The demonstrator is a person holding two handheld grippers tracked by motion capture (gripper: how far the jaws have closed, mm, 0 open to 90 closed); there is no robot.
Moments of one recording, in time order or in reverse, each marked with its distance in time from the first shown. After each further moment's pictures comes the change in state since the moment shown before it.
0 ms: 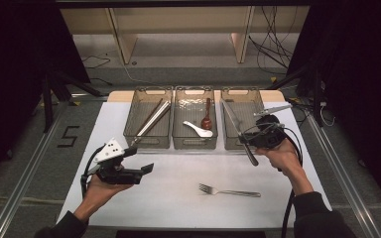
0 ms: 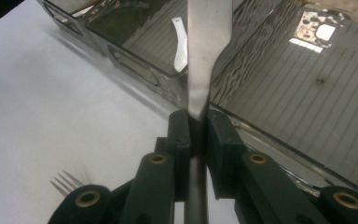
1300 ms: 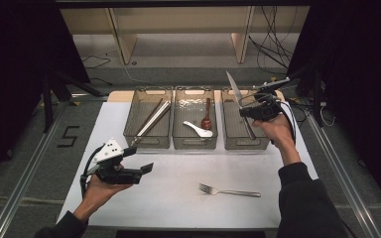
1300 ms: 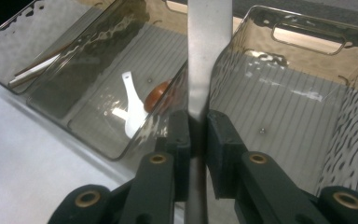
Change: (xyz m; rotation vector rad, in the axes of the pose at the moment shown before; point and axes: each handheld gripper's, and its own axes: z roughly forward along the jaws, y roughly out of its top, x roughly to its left) left arm 0.001 0.000 -0.001 -0.011 0.001 -0.006; right arm -0.035 0.060 0.013 -0.049 -0.113 0.087
